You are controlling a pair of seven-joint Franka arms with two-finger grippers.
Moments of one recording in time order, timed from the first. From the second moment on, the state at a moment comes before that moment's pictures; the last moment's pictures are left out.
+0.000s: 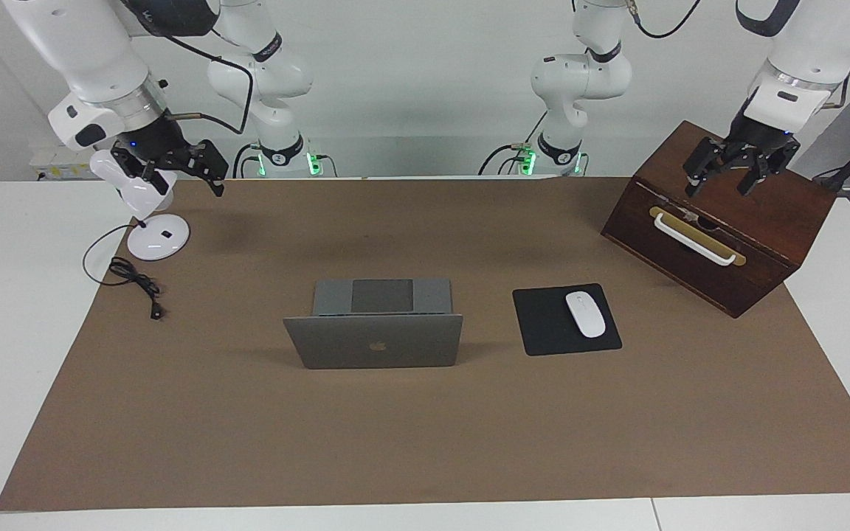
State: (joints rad) left arm -0.08 -0.07 0.10 -1.62 -0.02 1.63 0.02; right arm 0.03 -0.02 -0.04 -1.58 0.04 1.48 0.10
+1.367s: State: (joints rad) left arm -0.07 -0.07 0.10 -1.64 -0.02 1.63 0.02; right arm 0.03 -0.02 -0.02 -1.58 0.04 1.49 0.06
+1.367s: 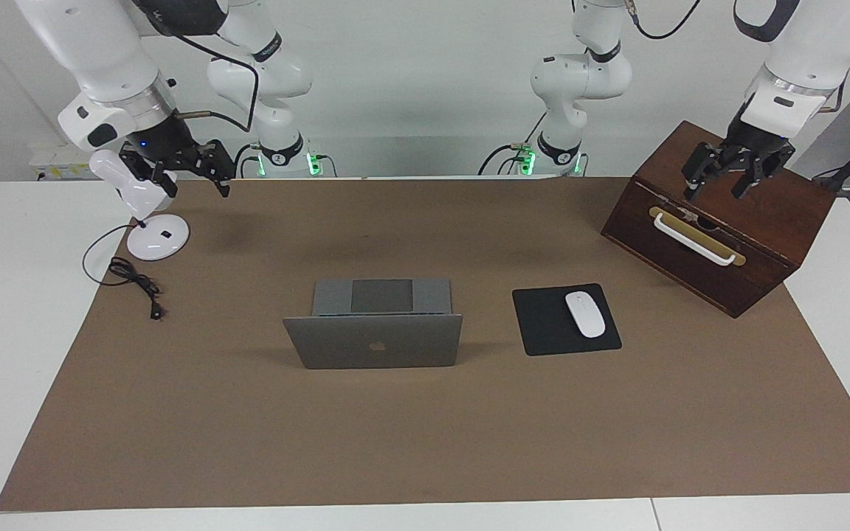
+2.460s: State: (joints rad) left arm -0.07 -0.07 0.10 -1.64 -0.02 1.71 0.01; right arm 0.04 -0.01 0.03 -1.55 0.04 1.52 -0.06
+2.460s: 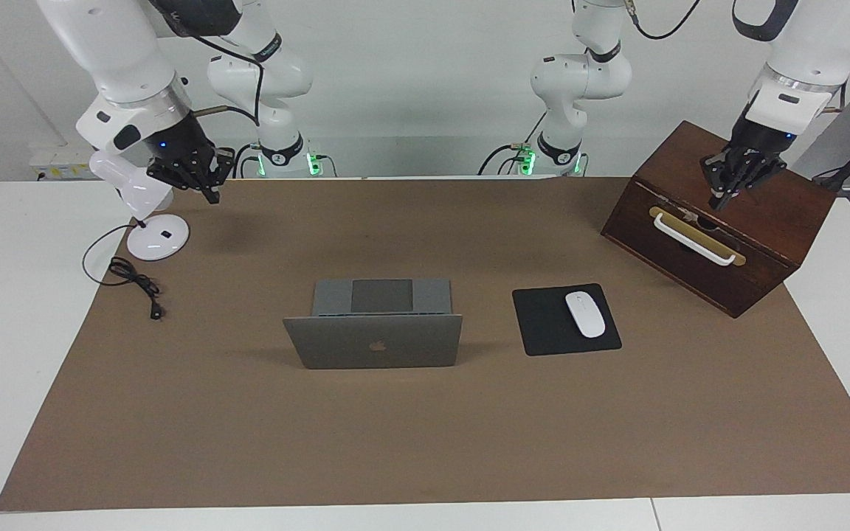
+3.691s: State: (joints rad) left arm -0.27 -0.26 0.08 -2.20 -0.09 2.50 0.02; right arm 0.05 0.28 0.11 -1.30 0.13 1.77 -0.07
